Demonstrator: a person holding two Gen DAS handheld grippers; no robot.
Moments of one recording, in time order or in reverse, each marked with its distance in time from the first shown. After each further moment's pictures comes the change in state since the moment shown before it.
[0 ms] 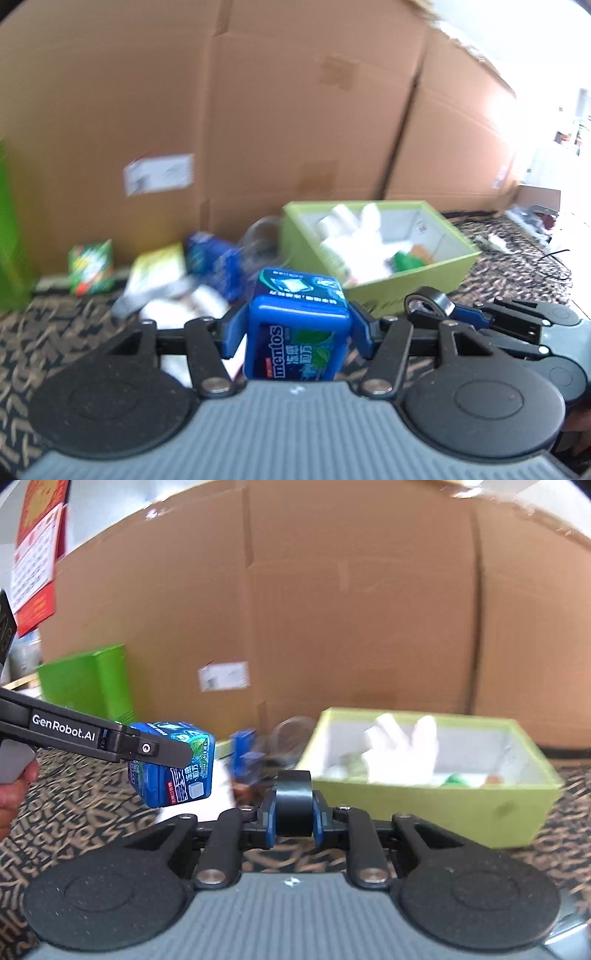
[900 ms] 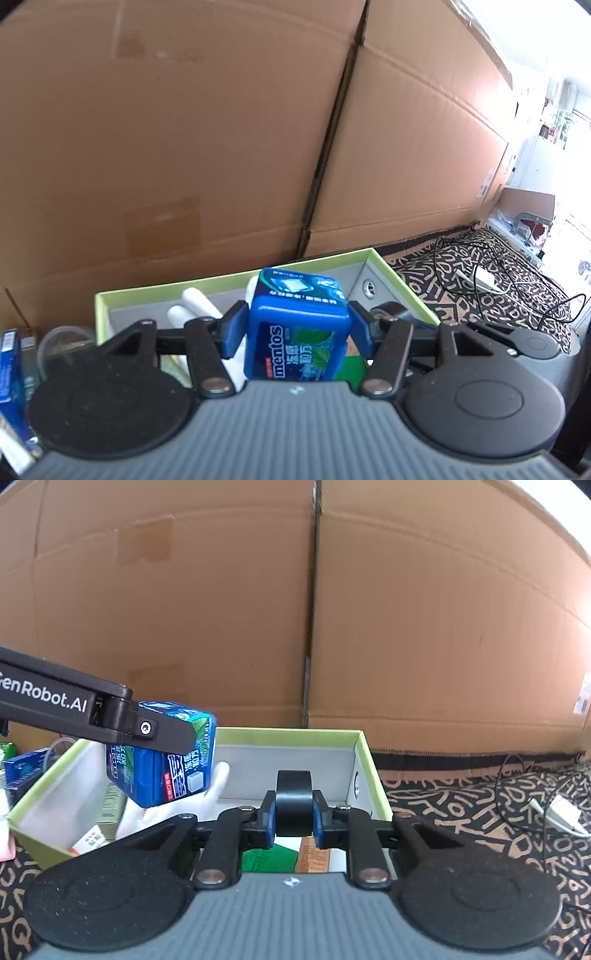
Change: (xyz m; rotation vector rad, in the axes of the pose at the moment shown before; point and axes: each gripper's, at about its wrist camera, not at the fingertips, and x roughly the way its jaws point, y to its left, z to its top) left arm 0.199 -0.119 0.086 0.017 0.031 -0.090; right arm 0.093 -0.170 0.018 0.043 0.060 -0.269
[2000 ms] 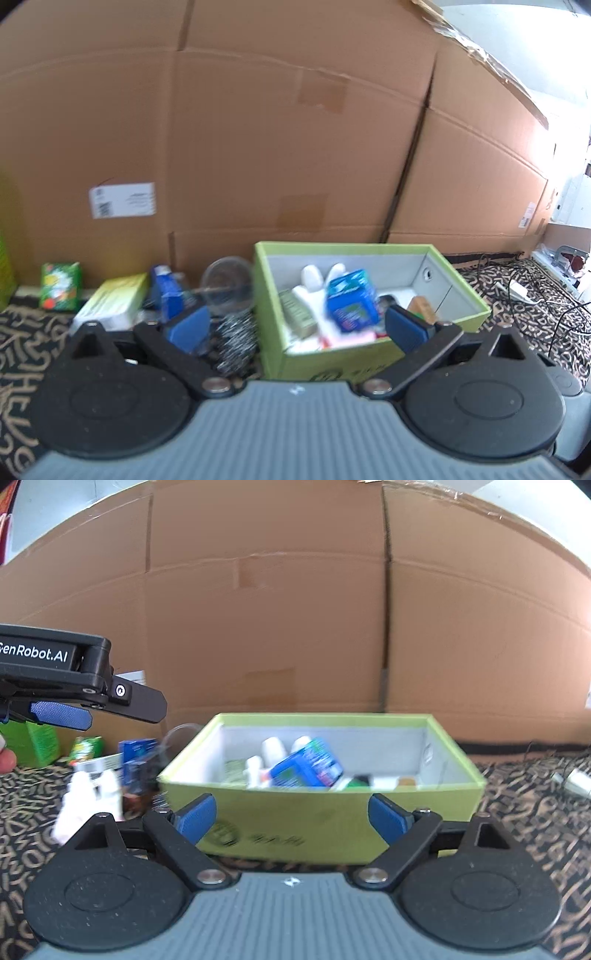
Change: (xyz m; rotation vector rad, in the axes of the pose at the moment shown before) left arm -0.157 0.049 -0.076 -0.112 -0.119 0.222; right arm -0.096 0.083 -0.050 0.010 -0.088 0.125
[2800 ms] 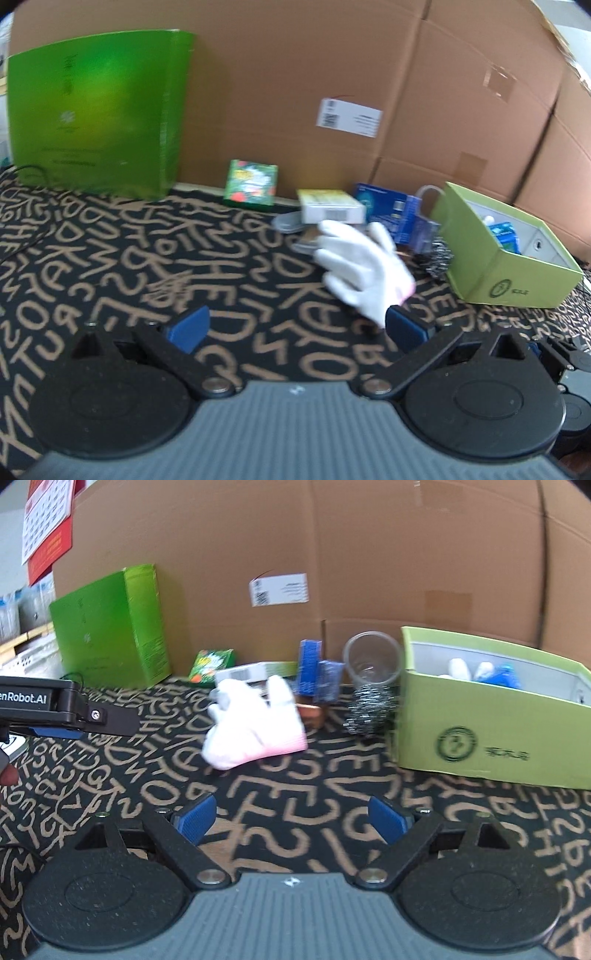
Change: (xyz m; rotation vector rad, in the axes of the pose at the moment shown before) left arm -0.067 0.183 -0.088 -0.187 0.075 0.197; right arm 0.024 0.145 -0.047 -0.086 0.193 0.234
